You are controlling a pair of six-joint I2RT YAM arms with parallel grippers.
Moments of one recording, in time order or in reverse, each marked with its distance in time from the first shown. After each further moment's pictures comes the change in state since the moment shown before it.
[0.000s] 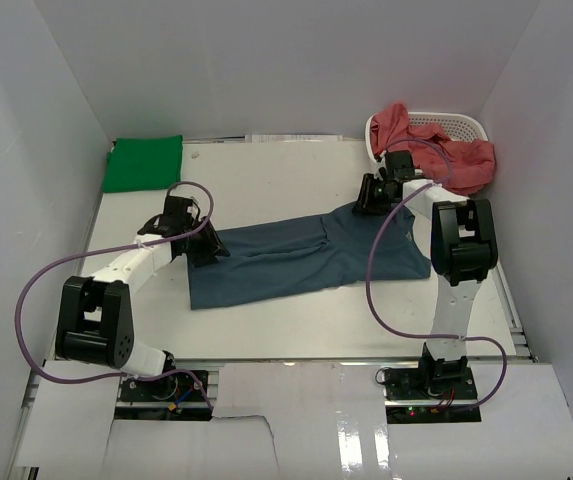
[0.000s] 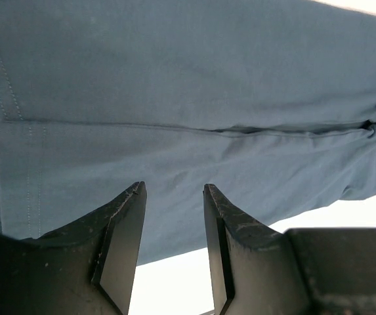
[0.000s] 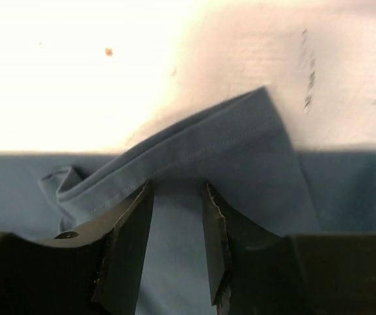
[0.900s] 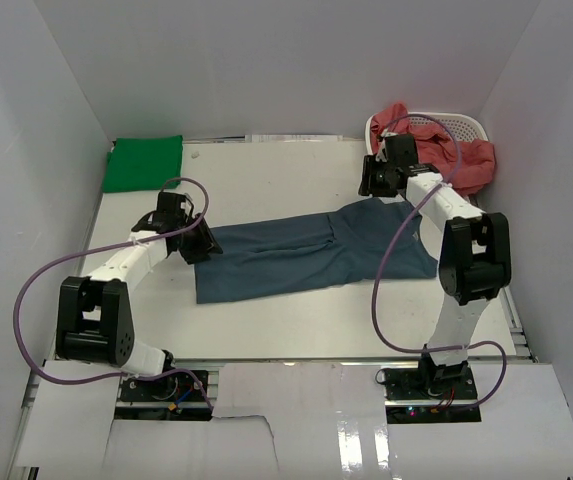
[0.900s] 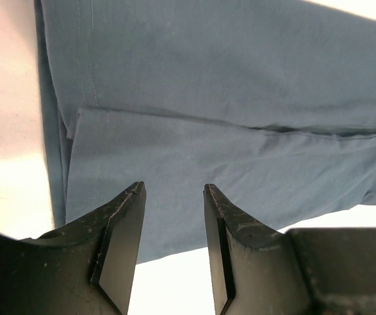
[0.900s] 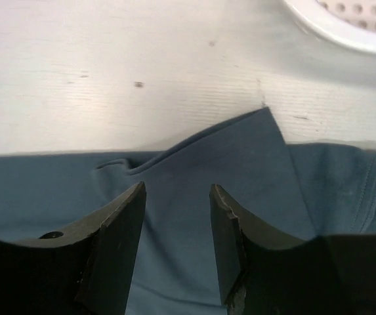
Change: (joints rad) left arm 0.040 0.004 0.024 -0.037 -0.014 0.066; right arm 0.043 -0.136 0.043 -0.071 0.211 -0.076
